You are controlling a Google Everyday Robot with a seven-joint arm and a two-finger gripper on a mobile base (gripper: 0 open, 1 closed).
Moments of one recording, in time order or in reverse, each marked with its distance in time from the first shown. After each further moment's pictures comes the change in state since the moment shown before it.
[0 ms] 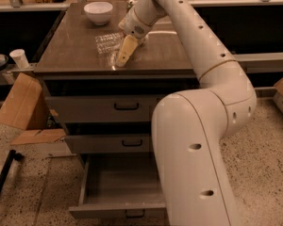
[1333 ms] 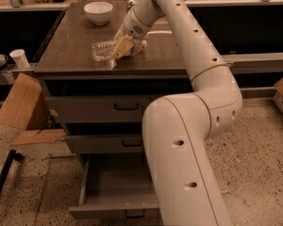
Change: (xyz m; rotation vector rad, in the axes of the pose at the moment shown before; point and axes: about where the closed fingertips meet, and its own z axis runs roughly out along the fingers) arm 0.000 0.001 0.007 -0.044 -0.014 0.043
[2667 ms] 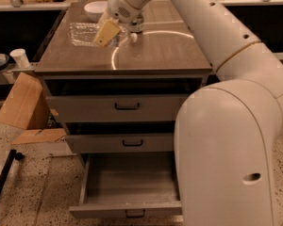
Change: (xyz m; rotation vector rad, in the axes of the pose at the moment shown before) arm -0.088 0.039 -0.053 0.111 -0.056 -0.027
